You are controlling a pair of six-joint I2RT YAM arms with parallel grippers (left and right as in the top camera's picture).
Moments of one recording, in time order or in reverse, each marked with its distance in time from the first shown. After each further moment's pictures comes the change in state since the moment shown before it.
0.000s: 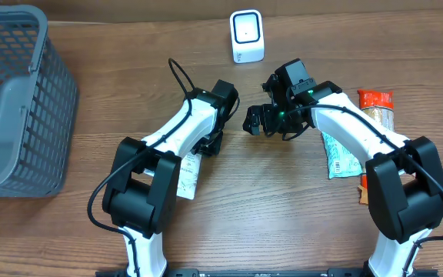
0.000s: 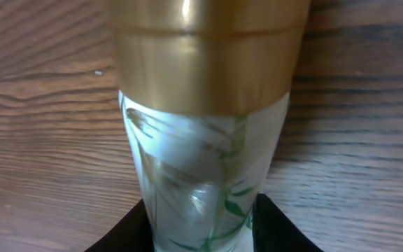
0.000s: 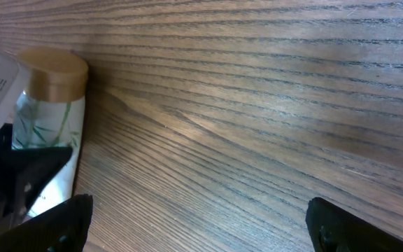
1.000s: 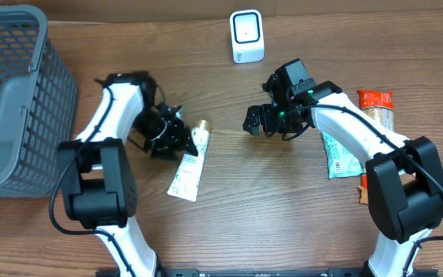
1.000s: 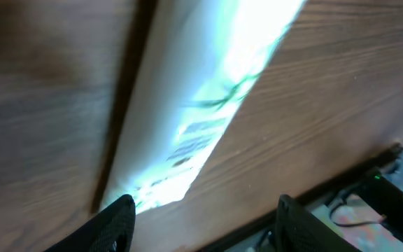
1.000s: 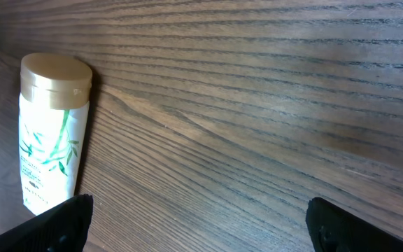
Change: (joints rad) left arm 0.464 -0.006 0.063 -0.302 0.784 0.361; right arm 0.000 0.000 0.000 0.000 0.000 -0.001
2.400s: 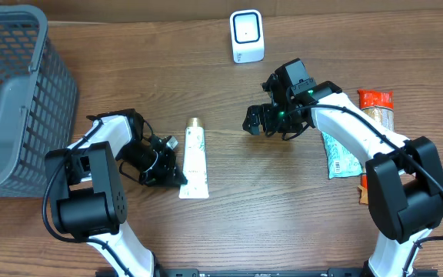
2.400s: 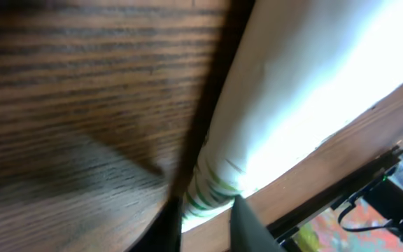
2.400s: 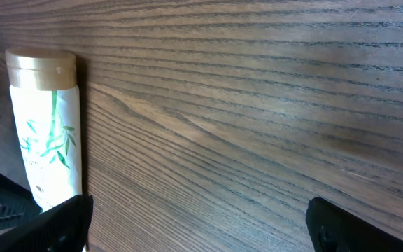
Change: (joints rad) left arm 0.092 -0.057 -0.344 0.223 0.035 0.024; right arm 0.000 0.000 0.000 0.005 0.000 0.001
